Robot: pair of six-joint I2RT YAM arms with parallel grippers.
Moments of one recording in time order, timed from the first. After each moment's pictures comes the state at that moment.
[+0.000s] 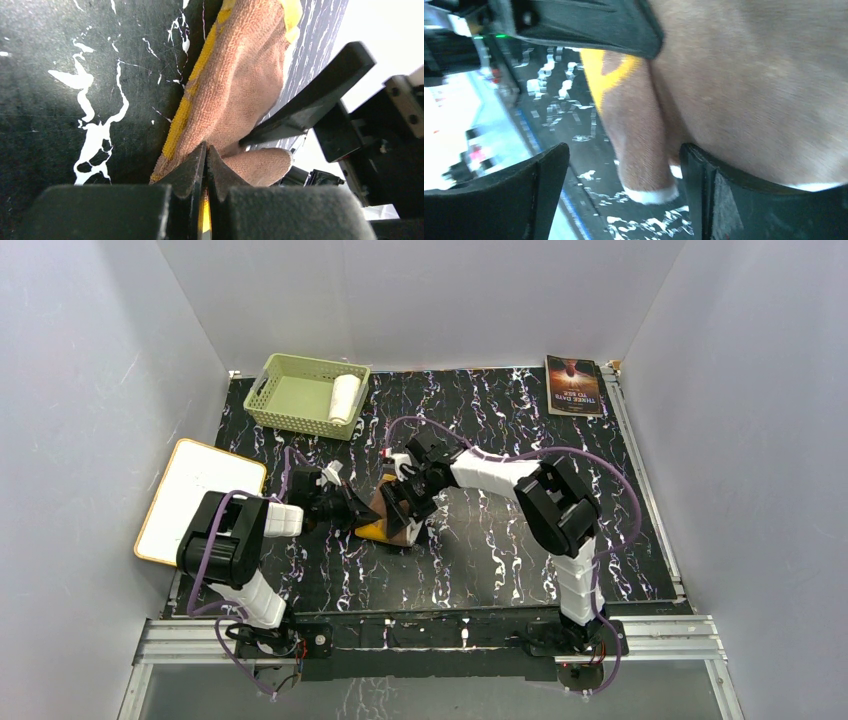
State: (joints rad) left arm -0.18 1.65 0.51 0.32 0.67 -0.77; right arm 0.70 2.06 1.41 -0.48 -0.76 0.17
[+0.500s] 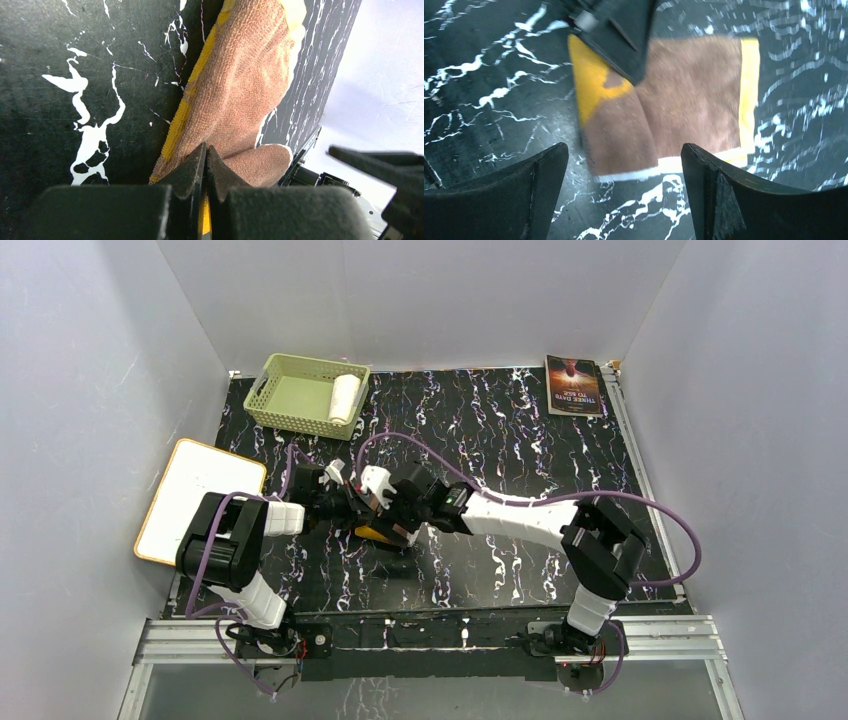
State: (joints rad) left arm -0.21 1.64 0.53 0.25 0.63 -0.73; right arm 0.95 1.71 1.16 -0.25 -0.04 -0.17
